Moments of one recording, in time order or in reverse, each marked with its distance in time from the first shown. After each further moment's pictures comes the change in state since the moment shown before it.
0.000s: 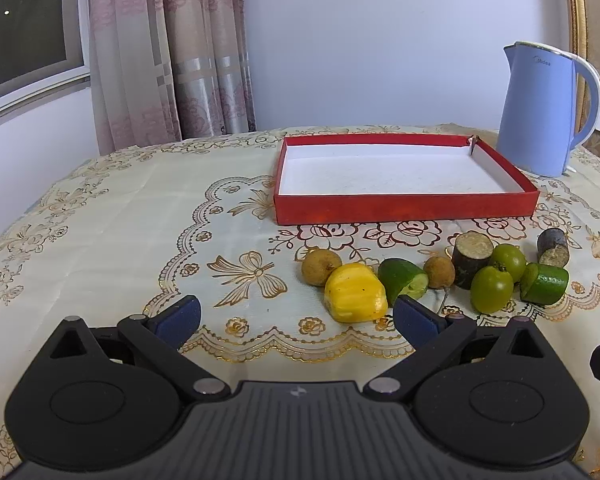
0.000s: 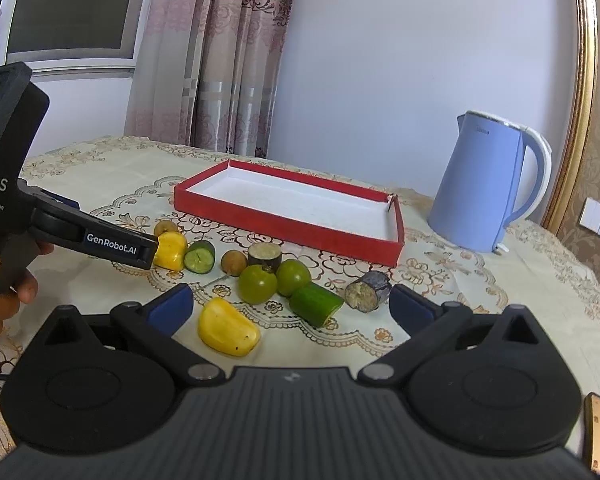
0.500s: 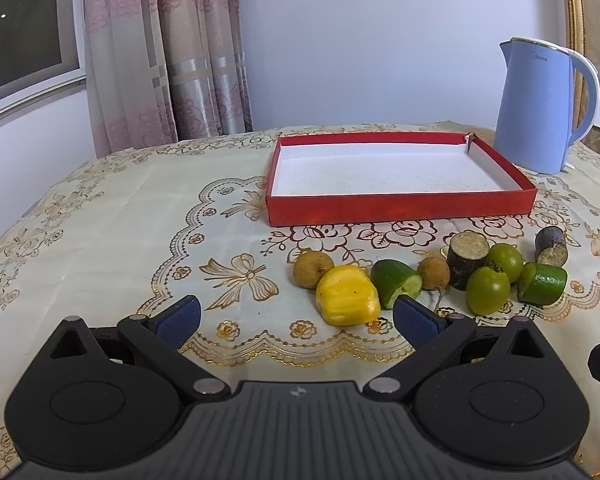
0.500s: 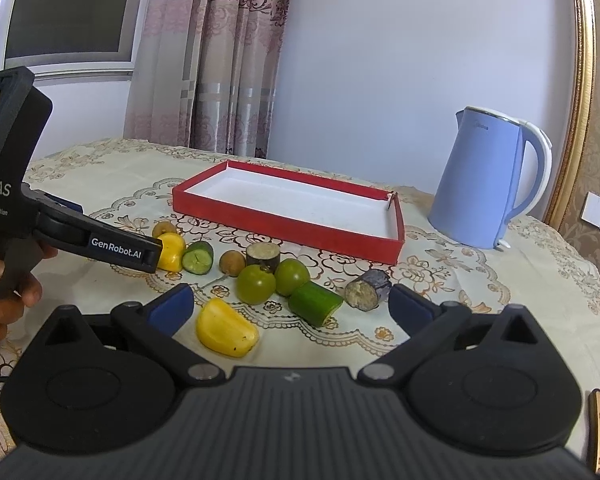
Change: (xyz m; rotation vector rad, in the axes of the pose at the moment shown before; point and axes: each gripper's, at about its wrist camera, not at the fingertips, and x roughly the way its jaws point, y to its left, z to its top) left arm 0.003 -0.007 0.001 0.014 -0.001 -0.003; right arm 0.001 -0.004 0.000 0.019 0.002 0.001
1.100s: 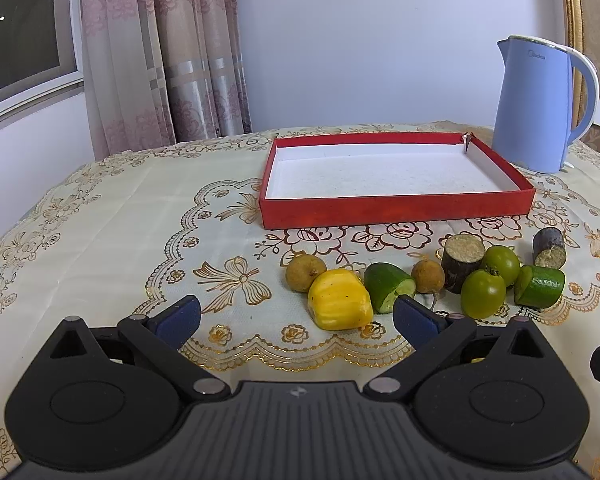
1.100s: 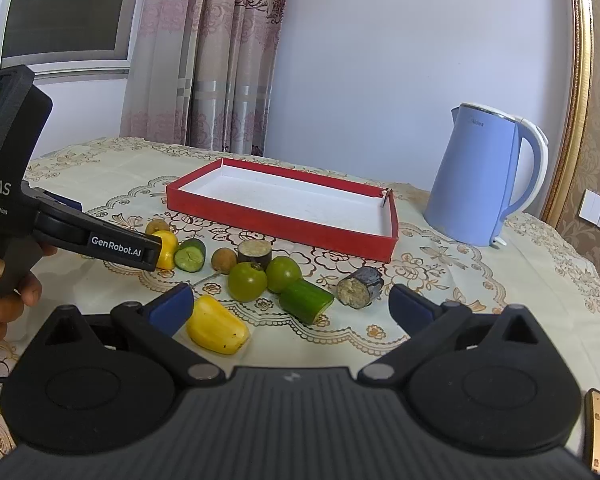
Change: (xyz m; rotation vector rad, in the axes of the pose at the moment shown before) left arm 0.001 -0.005 0.002 0.006 0.001 0.003; right arm -0.001 -0.005 0.000 0.004 0.006 -0.006
